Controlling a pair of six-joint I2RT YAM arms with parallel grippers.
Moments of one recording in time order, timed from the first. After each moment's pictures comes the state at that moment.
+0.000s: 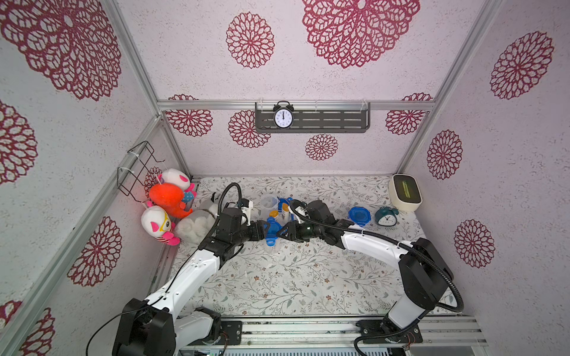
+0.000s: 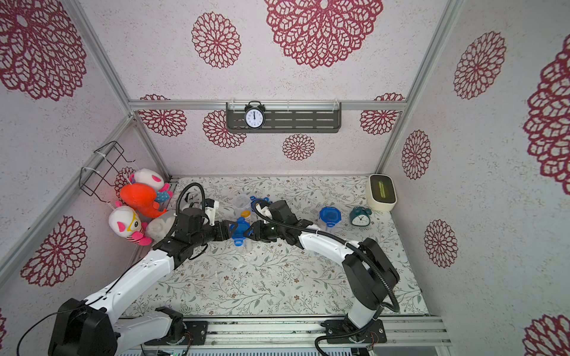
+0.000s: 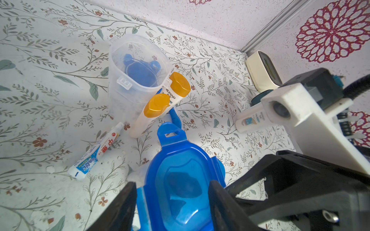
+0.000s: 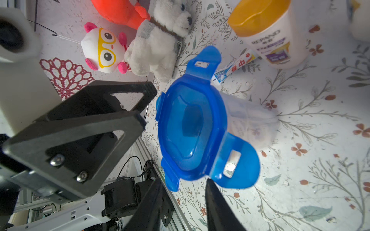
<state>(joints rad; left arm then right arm) -0.34 1.19 0.75 -0.15 0.25 -0.41 0.75 1.67 1.14 -0.09 -0.55 0.80</state>
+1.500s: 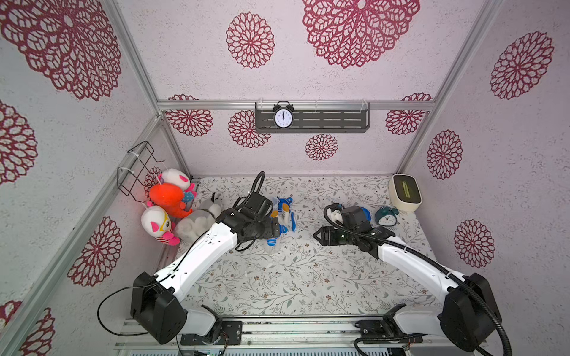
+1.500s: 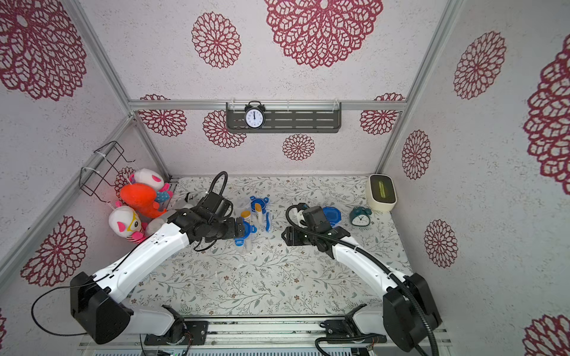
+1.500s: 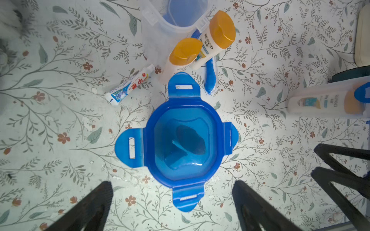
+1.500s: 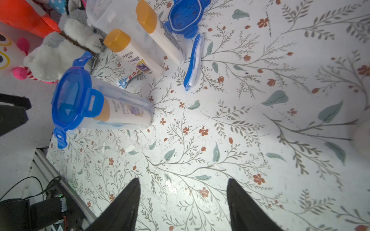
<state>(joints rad) -0.58 1.43 1.29 -0.95 -0.08 -0.67 0.54 1.29 0.90 -0.41 -0.24 0.42</state>
